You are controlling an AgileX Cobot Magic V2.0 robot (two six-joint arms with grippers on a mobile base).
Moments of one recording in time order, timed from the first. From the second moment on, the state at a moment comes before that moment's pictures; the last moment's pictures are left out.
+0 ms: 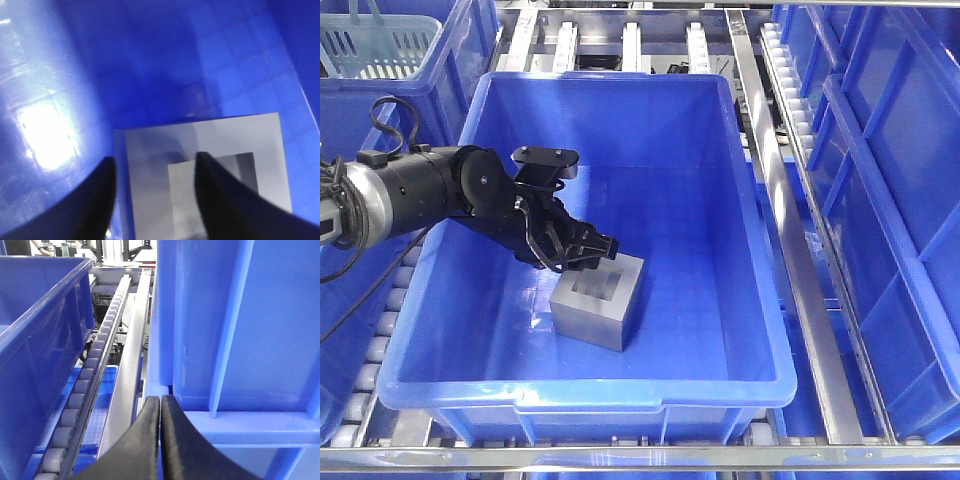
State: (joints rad) left arm -0.42 1.92 -1.43 -0.31 0.61 0.10; right arm -0.01 -0.01 0.03 -0.06 0.14 0.04
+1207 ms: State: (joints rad) left arm -0.42 1.29 -0.85 -0.26 0.24 0.13; right arm -0.01 -0.01 0.03 -0.06 0.14 0.04
